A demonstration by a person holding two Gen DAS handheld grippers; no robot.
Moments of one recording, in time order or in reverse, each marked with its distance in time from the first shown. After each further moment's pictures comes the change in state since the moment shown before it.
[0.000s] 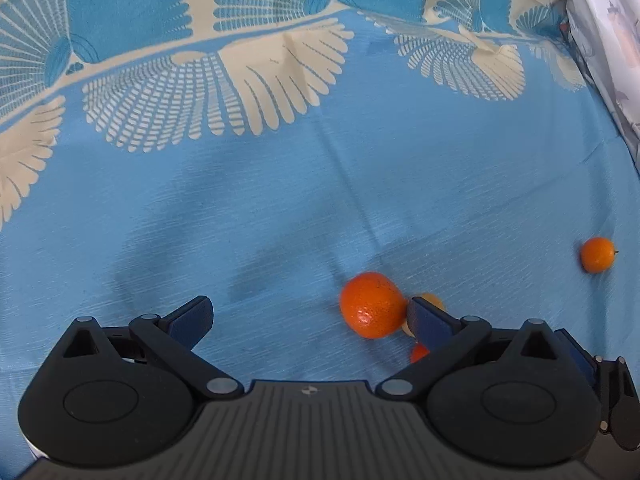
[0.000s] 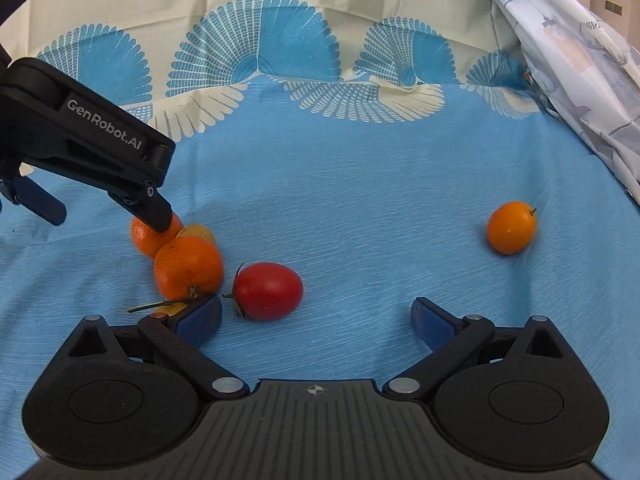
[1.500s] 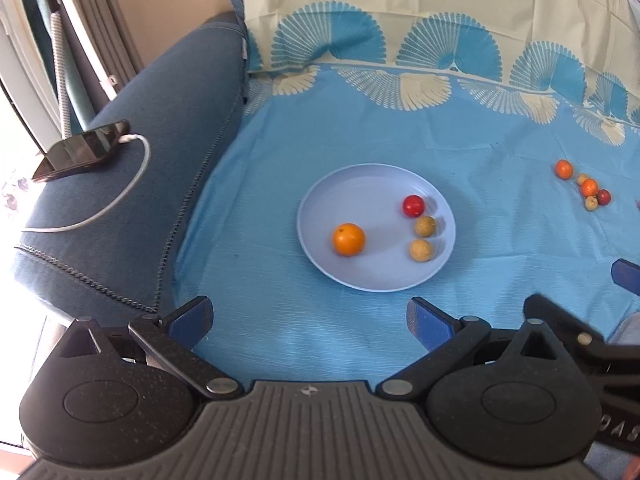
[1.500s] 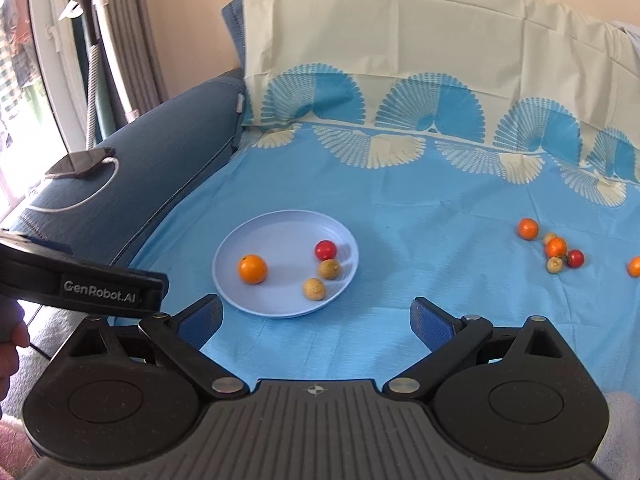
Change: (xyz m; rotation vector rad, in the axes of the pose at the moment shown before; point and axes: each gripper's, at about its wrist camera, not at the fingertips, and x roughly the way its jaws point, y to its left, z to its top) left arm -0.354 0.172 -0.372 -0.354 -0.172 0.423; right arm -0.363 0.204 -0.063 -0.275 0.003 0.489
